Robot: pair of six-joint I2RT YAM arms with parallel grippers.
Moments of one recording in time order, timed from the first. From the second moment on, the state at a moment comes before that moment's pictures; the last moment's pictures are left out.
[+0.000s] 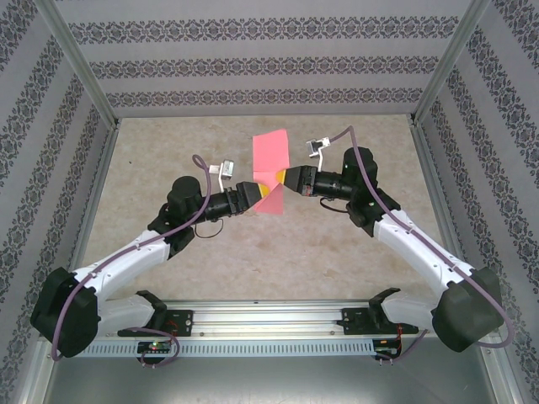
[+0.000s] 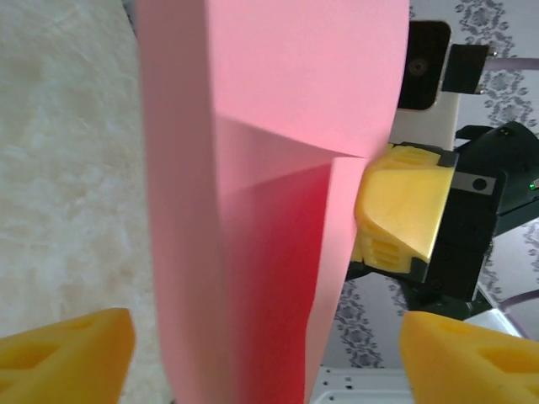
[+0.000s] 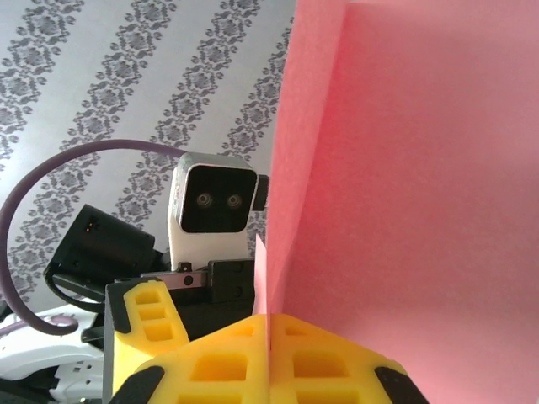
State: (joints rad) left arm -0.59 1.17 0.68 0.44 0.64 -1.13; right arm 0.46 1.20 0.89 0.15 -0.80 0.83
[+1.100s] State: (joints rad) left arm -0.68 1.11 0.91 -0.26 0.30 -0.72; right arm 0.22 1.01 0.89 -0.48 -0.42 0.61
